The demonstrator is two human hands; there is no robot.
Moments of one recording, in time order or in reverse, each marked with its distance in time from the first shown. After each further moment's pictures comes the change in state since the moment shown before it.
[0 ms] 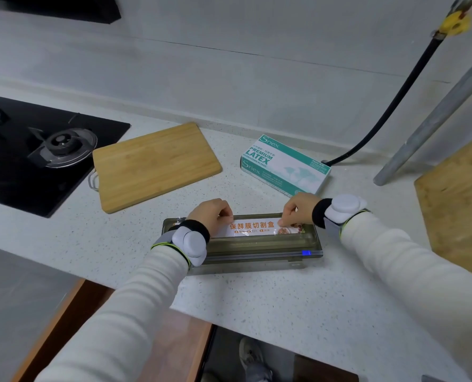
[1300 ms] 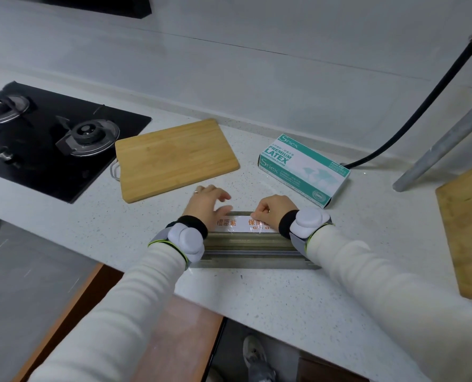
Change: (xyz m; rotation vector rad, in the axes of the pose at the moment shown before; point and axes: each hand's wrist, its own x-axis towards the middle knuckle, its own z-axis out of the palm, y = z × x) left_hand -0.016 -0.044 -0.011 -0.011 0.247 0.005; right_hand 0.011 -0.087 0.046 0.092 0.212 -0.065
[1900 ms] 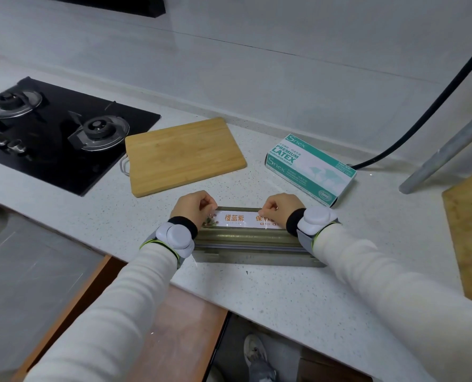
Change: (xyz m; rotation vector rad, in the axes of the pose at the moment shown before) left_hand -0.020 -0.031 -0.006 -0.185 0.057 -0.261; right_hand -0.003 -0.002 0.003 -0.007 0.000 0.001
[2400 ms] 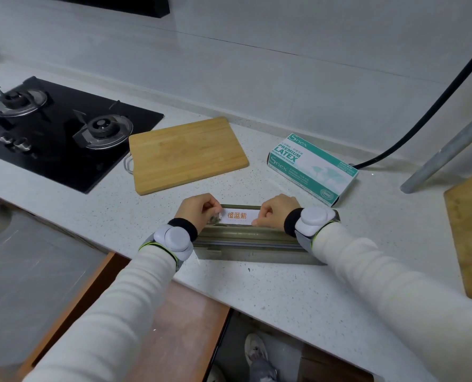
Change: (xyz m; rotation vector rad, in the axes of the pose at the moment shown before) left_hand -0.015 -0.001 -0.004 -0.046 -0.068 0.101; right_hand -0.004 -0.010 0.005 -0.177 -0.104 -0.056
